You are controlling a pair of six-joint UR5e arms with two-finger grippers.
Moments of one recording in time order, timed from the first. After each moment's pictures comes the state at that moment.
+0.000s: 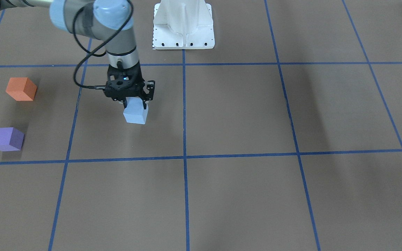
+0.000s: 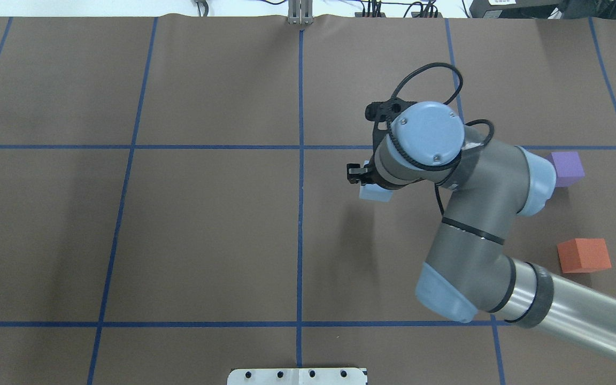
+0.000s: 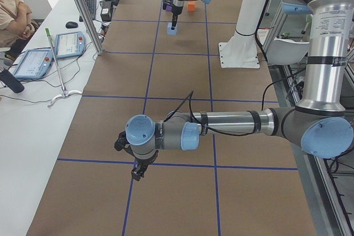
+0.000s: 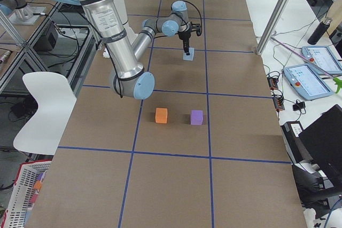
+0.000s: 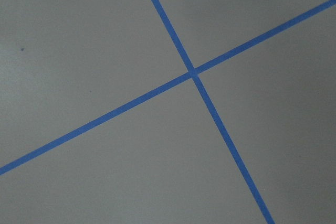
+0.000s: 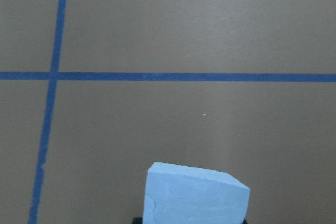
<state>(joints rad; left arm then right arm) -1.66 -1.59 -1.52 -1.61 -2.38 0.53 0.63 -1.10 1.90 -1.63 1.79 1.07</state>
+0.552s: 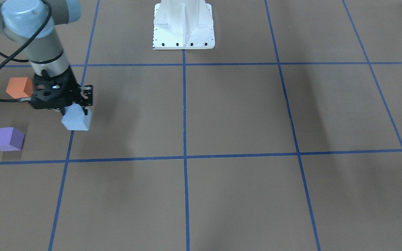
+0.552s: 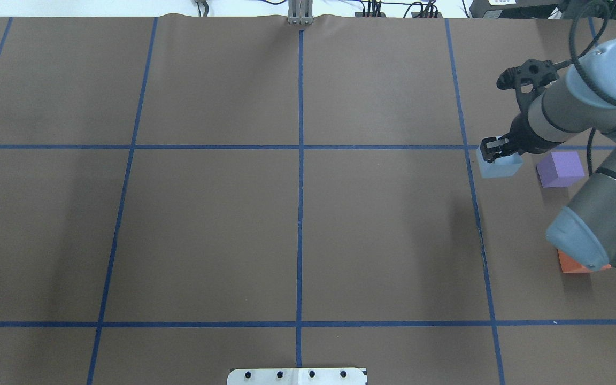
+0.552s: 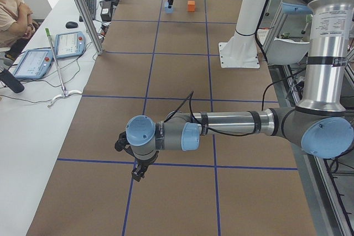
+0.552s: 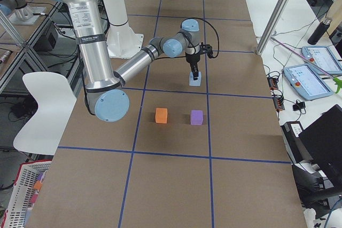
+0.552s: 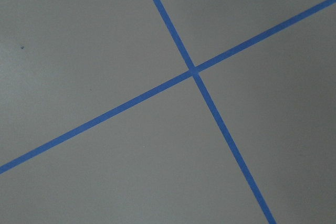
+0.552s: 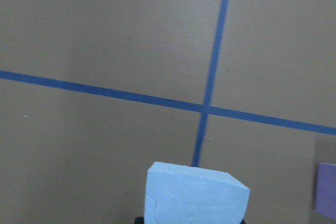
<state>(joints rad) -1.66 -1.58 -1.52 -1.62 -2.38 0.53 0.90 -1.43 1.97 -1.52 1.97 0.67</state>
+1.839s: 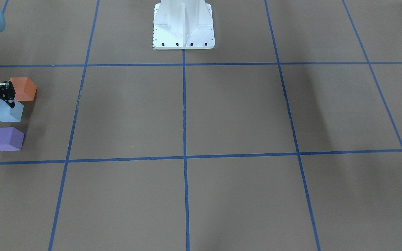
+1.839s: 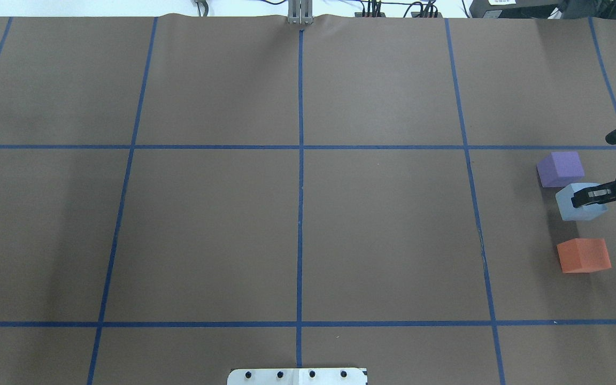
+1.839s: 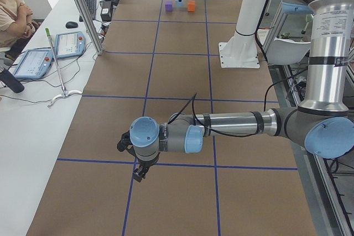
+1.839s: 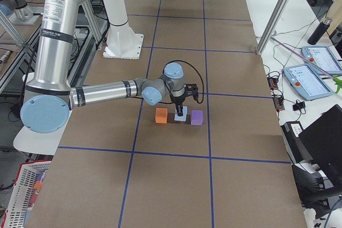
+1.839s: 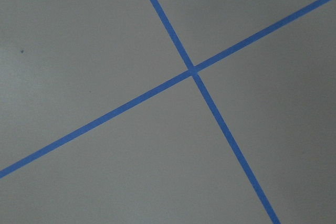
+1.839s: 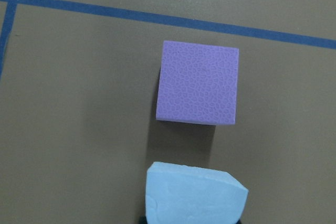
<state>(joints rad) -1.66 -1.56 -1.52 -1.66 -2.38 0.53 0.96 -1.76 1.85 -1.05 2.06 0.69</state>
